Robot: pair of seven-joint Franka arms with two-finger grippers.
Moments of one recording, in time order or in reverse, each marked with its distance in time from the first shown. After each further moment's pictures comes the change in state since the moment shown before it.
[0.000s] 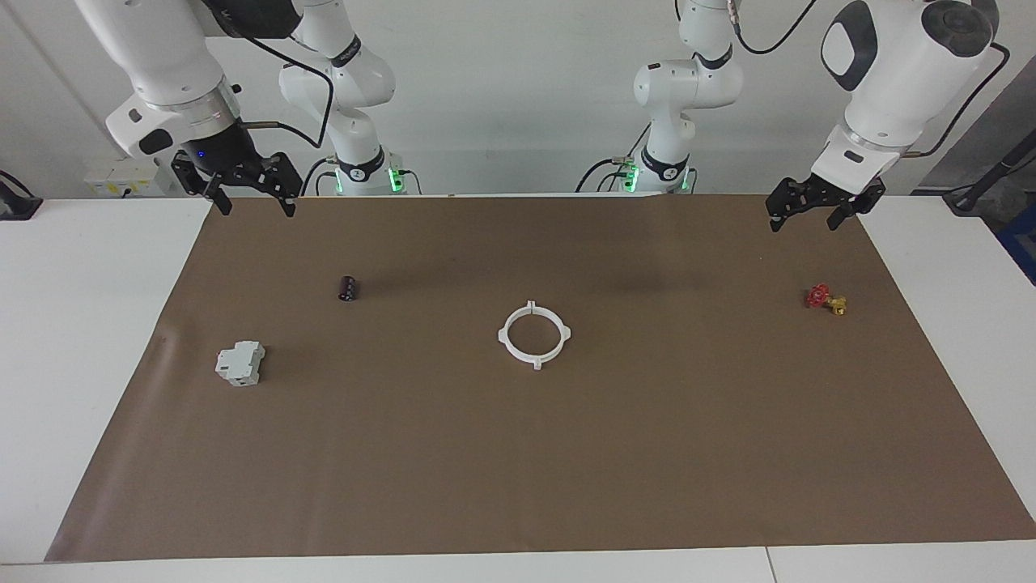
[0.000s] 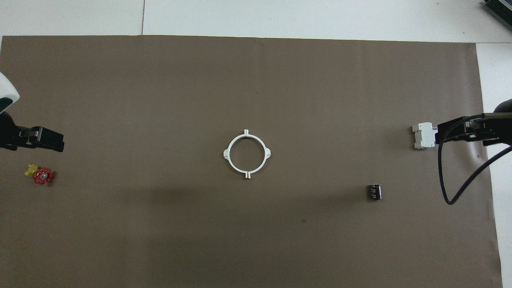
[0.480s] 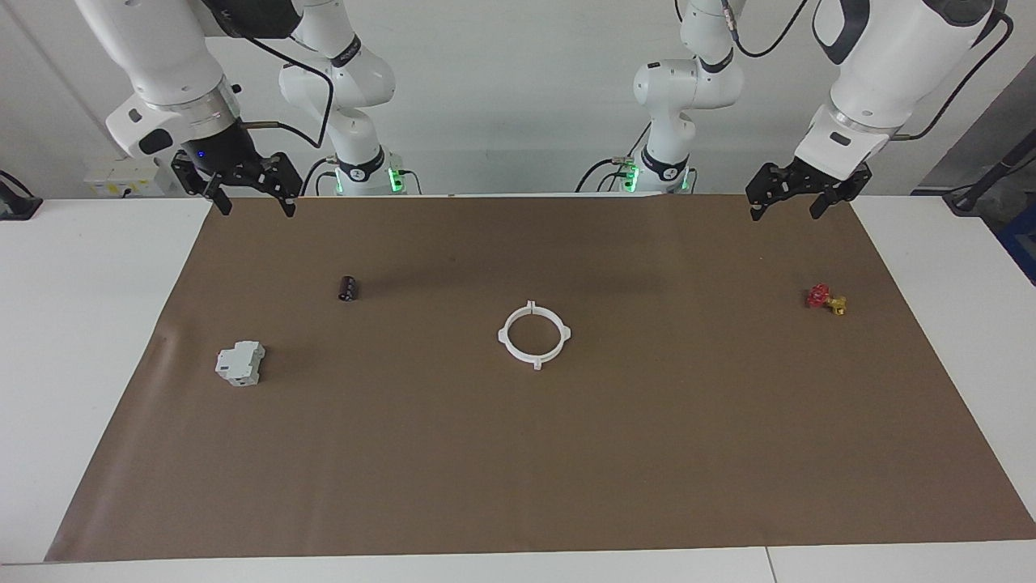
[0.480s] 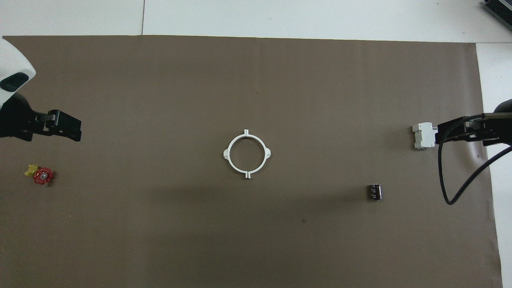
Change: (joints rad) left arm -0.046 0.058 -0.042 0.114 -0.028 -0.073 -0.123; right arm 0.000 0.000 0.000 0.000 0.000 0.000 0.000
